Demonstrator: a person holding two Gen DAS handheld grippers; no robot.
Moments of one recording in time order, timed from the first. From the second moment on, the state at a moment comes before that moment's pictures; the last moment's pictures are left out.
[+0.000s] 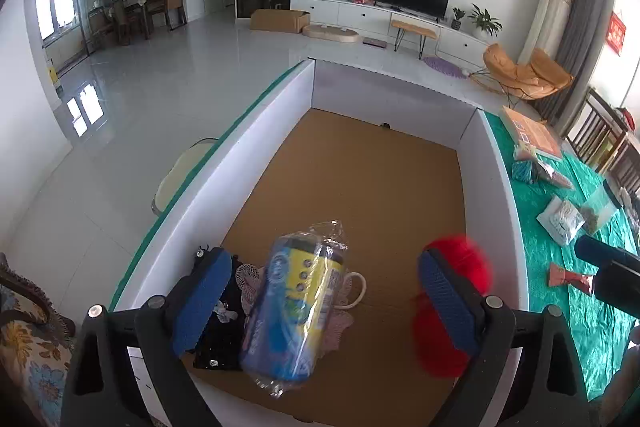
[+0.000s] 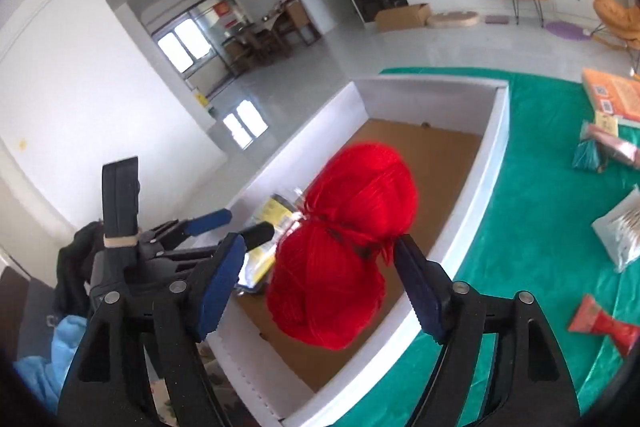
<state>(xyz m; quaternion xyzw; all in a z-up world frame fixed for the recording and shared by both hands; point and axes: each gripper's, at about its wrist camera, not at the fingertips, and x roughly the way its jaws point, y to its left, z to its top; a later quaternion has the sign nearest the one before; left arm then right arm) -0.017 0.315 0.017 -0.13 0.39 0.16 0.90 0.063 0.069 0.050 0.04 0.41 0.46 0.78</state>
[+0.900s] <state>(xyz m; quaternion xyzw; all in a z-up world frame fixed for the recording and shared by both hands) 0.050 0.013 -0.072 -0.04 0.47 -0.15 0.87 0.067 -0.280 -0.089 0.24 0.41 0.04 0.88</state>
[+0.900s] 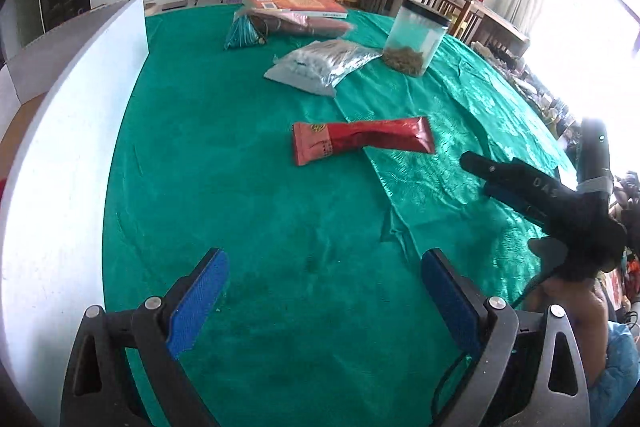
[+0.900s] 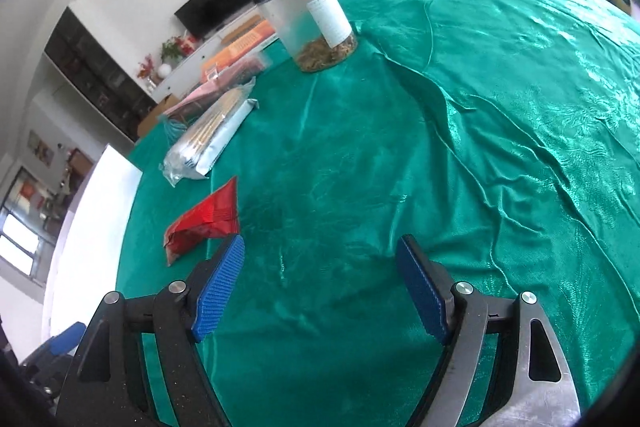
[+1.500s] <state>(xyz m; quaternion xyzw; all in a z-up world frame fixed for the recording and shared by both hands) 0.073 0.012 -0.114 0.04 0.46 -0.10 0.88 0.068 -0.272 -0.096 0.22 0.39 0.03 0.89</state>
